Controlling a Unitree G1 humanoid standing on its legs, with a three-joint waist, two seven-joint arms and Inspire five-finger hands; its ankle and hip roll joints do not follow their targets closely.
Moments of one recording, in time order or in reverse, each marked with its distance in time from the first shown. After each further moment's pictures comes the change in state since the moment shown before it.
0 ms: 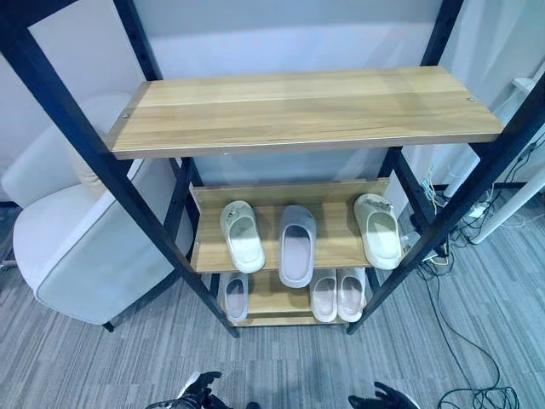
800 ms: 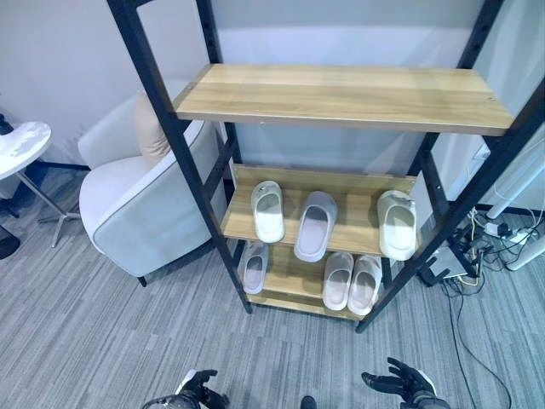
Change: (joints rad) left arm -0.039 0.001 0.038 0.031 0.000 0.010 -0.014; right arm -0.030 -0.146 -0.038 0.002 -0.136 -0.022 -0.022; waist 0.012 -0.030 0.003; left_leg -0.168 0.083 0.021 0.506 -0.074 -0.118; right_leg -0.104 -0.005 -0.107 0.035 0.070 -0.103
